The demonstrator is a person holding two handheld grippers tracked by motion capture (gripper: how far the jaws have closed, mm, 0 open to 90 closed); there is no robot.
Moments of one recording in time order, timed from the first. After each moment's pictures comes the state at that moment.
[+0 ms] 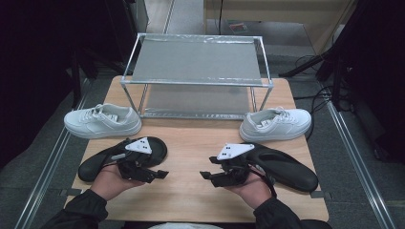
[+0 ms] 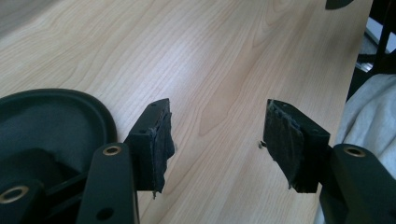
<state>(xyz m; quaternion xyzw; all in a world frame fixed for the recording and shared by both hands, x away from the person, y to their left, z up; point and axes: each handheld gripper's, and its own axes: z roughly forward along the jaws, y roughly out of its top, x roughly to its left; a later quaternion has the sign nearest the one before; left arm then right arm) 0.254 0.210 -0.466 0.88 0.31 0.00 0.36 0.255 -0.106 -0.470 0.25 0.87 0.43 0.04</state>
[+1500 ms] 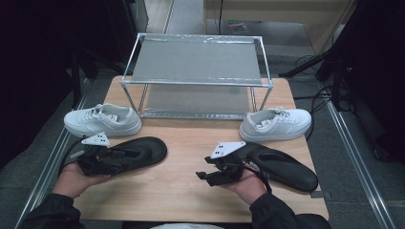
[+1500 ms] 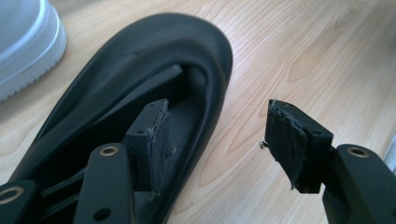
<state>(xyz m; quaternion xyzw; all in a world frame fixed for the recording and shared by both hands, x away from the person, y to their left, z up) 0.256 0.315 -0.474 0.85 0.40 0.04 0.35 0.264 -0.093 -0.476 0.24 0.88 0.41 0.02</state>
